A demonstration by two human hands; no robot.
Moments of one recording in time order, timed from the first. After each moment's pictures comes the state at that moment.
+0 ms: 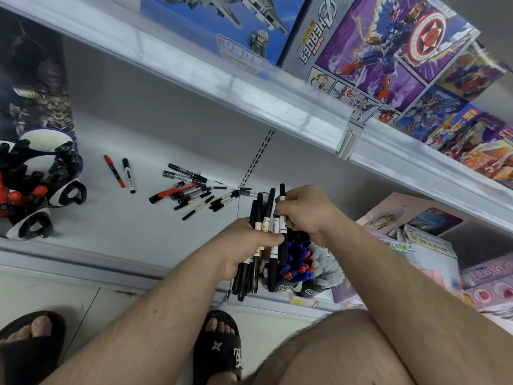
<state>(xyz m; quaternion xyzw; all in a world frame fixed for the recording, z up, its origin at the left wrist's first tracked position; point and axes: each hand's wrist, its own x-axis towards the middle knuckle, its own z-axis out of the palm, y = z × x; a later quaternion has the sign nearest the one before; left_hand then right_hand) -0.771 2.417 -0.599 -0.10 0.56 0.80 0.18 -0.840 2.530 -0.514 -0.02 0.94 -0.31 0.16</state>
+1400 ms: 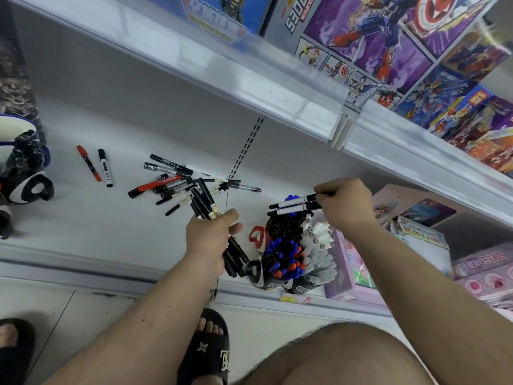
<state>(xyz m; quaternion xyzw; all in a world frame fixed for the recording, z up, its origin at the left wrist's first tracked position) -0.805 2.434 -0.642 -0.34 0.37 0.86 -0.04 -0.871 2.600 -0.514 -0.01 0.98 -0.21 -0.07</state>
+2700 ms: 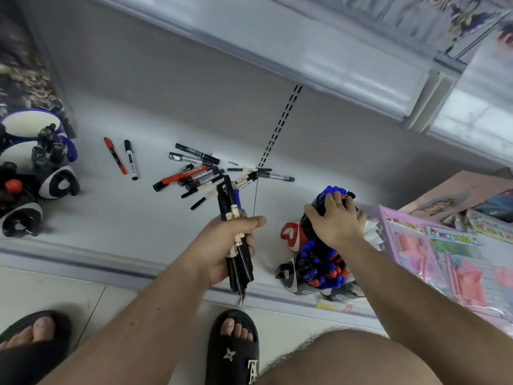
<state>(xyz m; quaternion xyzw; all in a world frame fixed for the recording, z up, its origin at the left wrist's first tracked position) -0.816 2.405 -0.671 -0.22 0.36 0.90 0.12 -0.955 2.613 -0.672 -0.01 1.00 0.01 0.10</state>
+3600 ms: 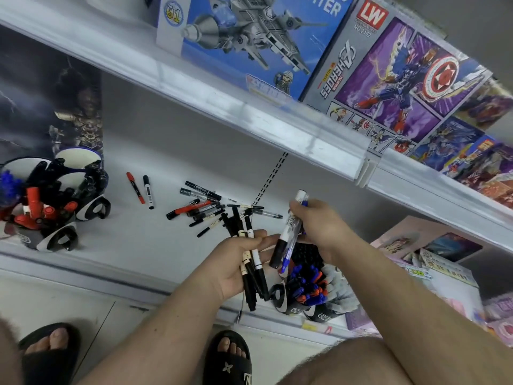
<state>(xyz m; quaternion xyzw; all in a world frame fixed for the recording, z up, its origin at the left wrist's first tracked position) -0.763 2.392 -0.606 -0.14 0.23 0.95 0.15 -0.832 2.509 -0.508 -0.01 0.89 -0.44 0.14</state>
